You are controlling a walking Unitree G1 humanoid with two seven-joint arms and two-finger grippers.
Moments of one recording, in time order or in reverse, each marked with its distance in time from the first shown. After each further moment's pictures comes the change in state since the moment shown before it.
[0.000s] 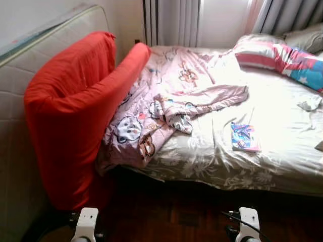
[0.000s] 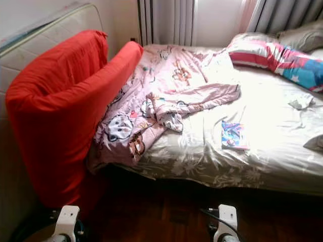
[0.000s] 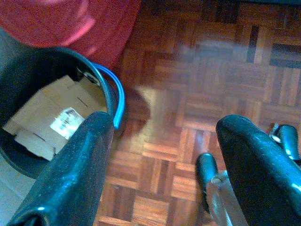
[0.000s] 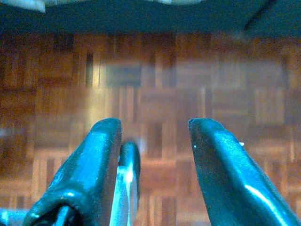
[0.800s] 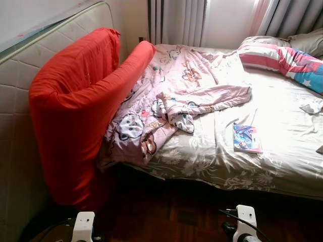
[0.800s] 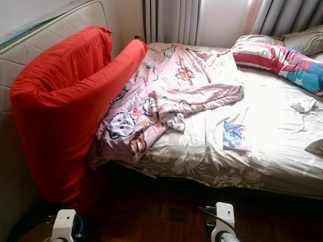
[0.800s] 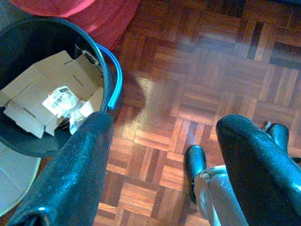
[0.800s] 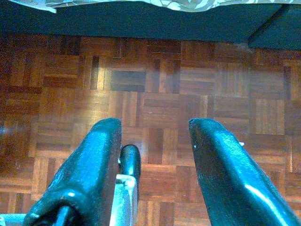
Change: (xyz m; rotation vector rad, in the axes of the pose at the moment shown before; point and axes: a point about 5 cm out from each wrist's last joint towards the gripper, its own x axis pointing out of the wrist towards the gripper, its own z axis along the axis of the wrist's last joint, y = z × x) left arm -0.001 0.003 -0.005 -0.065 0.008 0.016; right arm 0.001 0.002 0.002 -0.002 -0.004 0.013
